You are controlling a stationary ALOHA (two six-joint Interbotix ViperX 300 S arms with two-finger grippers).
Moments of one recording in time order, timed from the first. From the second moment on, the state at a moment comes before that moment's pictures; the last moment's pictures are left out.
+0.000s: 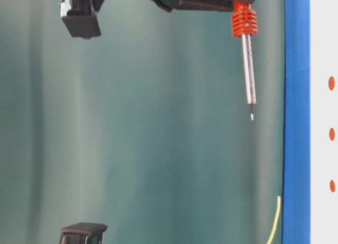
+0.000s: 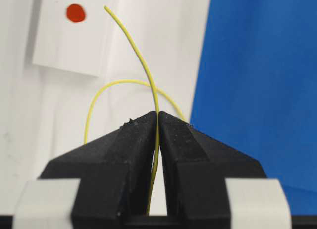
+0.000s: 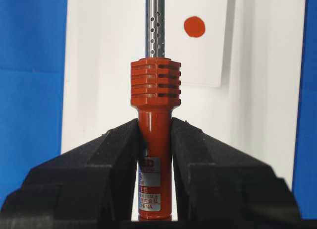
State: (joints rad) left arm 0.06 -0.40 0.75 0.00 0.57 -0.13; right arm -0.12 -0.35 0.70 -0.02 0.60 -0.03
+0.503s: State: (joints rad) left arm 0.13 -0.27 0.71 0.00 0.57 -0.12; right arm -0.14 -0.29 0.70 -0.02 0.58 -0.03
